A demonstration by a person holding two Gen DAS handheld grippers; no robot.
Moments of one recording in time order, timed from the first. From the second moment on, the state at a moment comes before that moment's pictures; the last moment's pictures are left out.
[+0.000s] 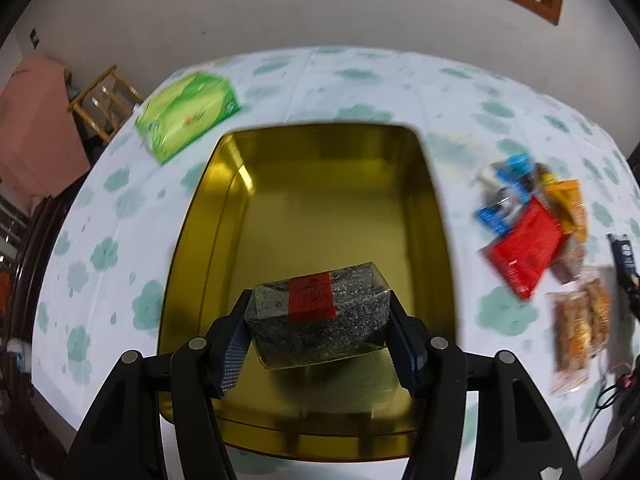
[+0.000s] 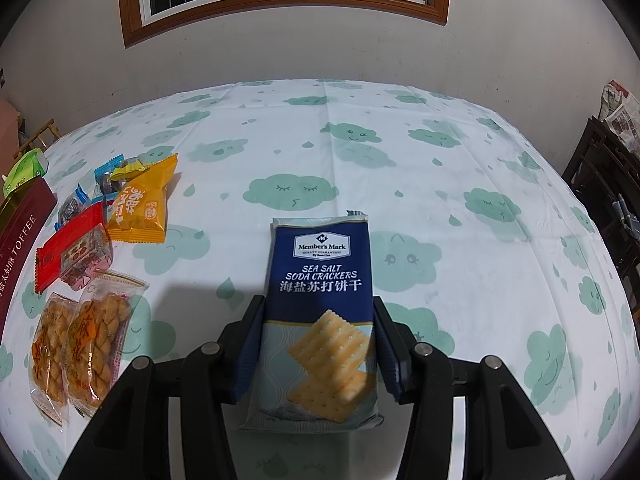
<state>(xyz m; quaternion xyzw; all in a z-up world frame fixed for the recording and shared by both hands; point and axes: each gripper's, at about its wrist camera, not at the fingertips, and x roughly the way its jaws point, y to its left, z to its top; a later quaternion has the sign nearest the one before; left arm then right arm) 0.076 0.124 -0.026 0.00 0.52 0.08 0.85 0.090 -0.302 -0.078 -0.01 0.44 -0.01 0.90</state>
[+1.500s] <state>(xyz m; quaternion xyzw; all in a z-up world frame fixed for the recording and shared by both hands) 0.051 0.149 -0.030 0.02 0.50 0.11 0.86 0.099 -0.296 -0.074 -0.02 0.47 -0.03 0.88</state>
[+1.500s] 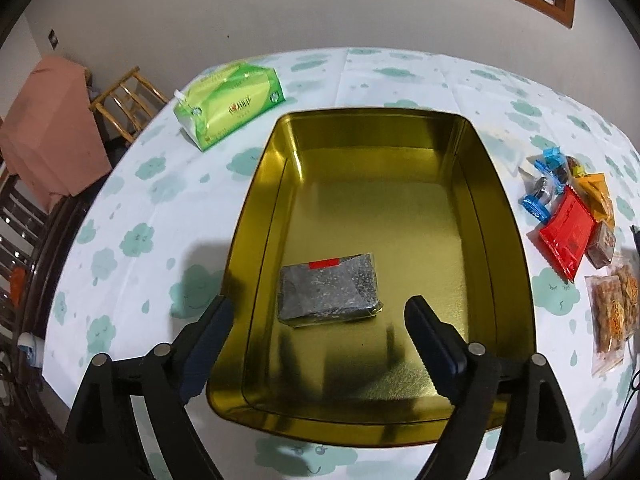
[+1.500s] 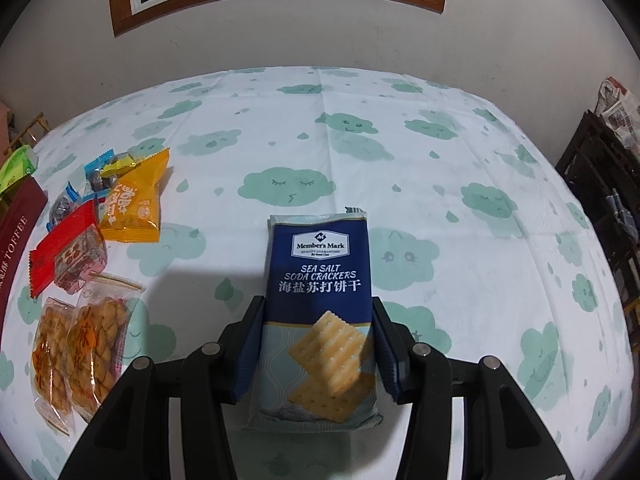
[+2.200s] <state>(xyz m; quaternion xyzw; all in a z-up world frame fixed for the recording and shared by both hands) 0.015 0.178 -0.002 -0.01 0.44 0.12 0.89 0.086 -0.155 0.006 -0.01 0.41 0.08 0.91</state>
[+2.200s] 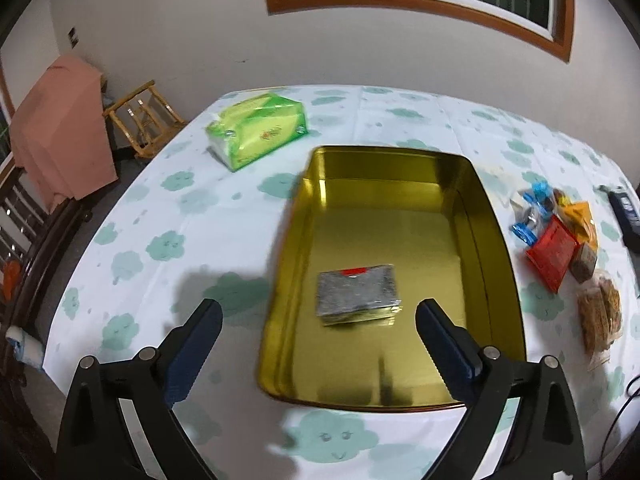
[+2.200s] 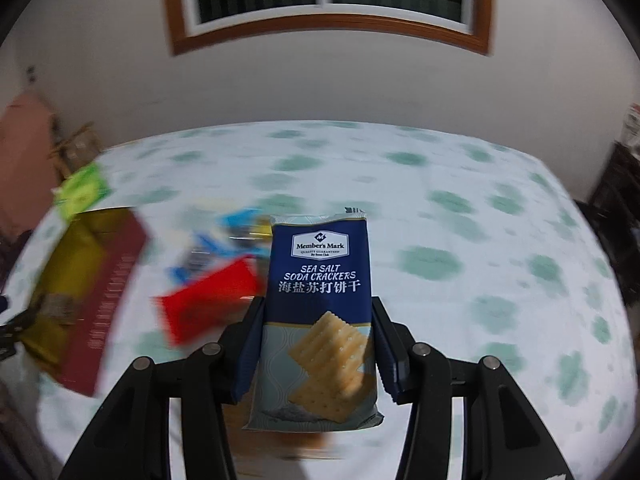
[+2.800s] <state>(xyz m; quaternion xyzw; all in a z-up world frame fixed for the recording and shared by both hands) -0.019 0.260 -0.016 -0.07 0.47 0.19 0.86 0.072 0.044 0.002 -0.07 0.43 0.25 0.87</state>
